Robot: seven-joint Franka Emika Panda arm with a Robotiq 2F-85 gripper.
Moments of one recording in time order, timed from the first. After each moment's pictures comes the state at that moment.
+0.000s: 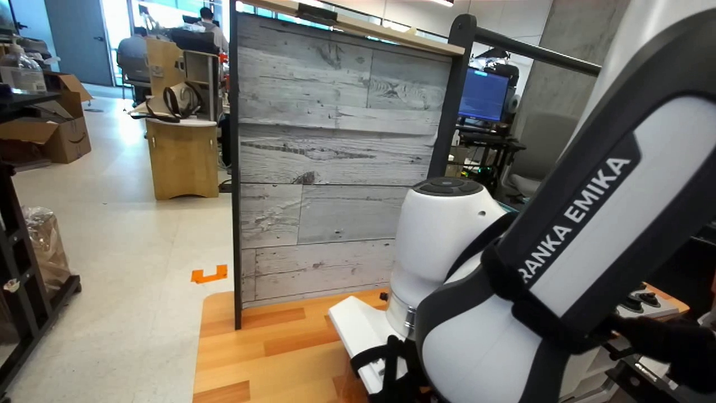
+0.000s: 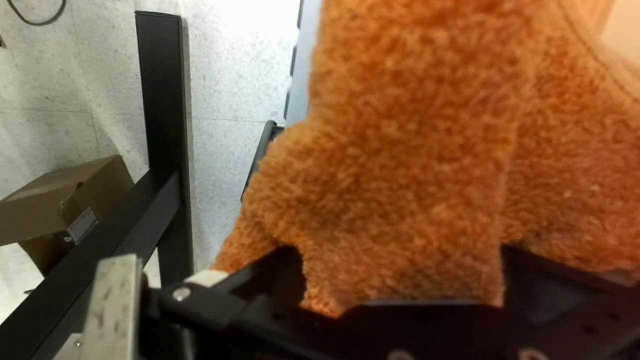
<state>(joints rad) 0.65 1.11 -0.13 -1.80 0.08 2.89 1.96</state>
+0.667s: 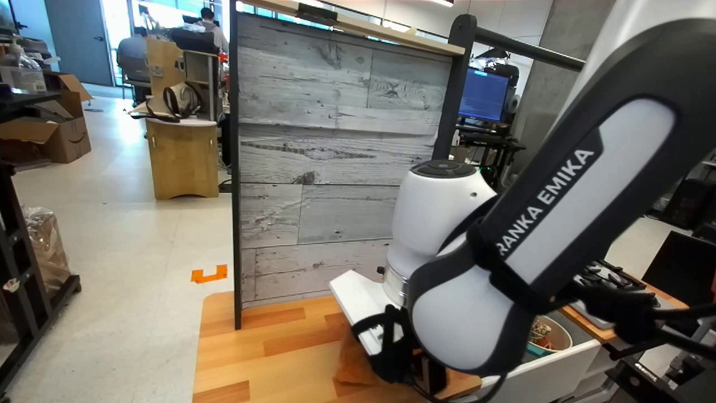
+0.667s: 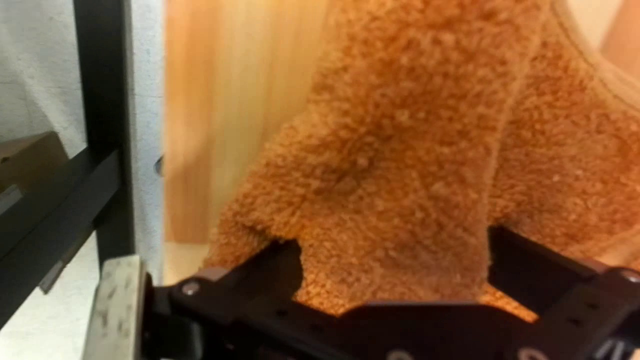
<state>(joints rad) 0.65 1.14 -0.18 -1.71 0.05 2.88 1.91</state>
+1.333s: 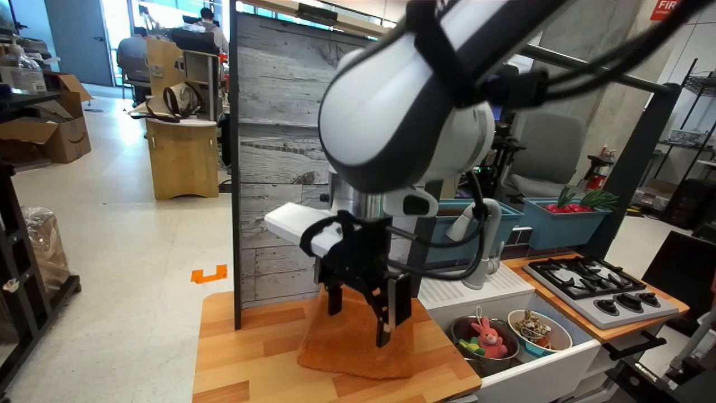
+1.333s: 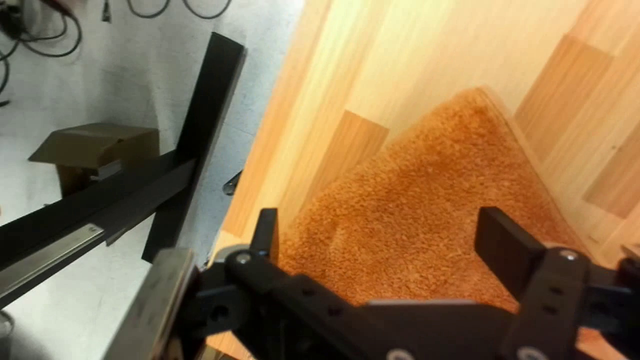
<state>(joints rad) 0.53 1.00 0.01 -1.50 0.04 2.34 1.61</state>
